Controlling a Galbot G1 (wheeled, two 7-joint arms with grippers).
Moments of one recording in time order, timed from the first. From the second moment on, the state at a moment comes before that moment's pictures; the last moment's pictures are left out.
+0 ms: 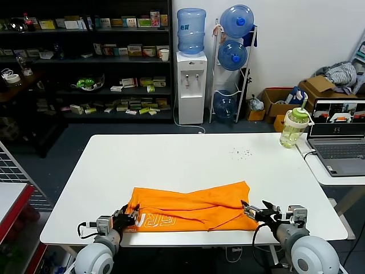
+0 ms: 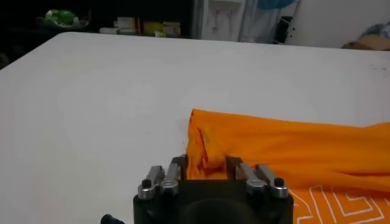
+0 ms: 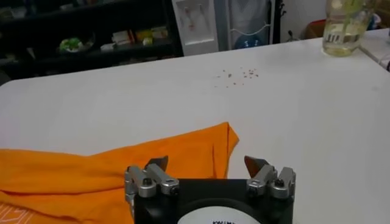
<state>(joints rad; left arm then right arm) 1.25 -0.97 -0.14 -1.78 -0.74 0.31 -0.35 -1.41 0.89 0.44 2.07 0.95 -0.57 0.34</state>
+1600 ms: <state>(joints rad) 1.46 -0.60 -0.52 -1.98 -0.97 0.42 -0.43 -1.32 0.99 0.34 2.06 0.79 -0.52 0.32</state>
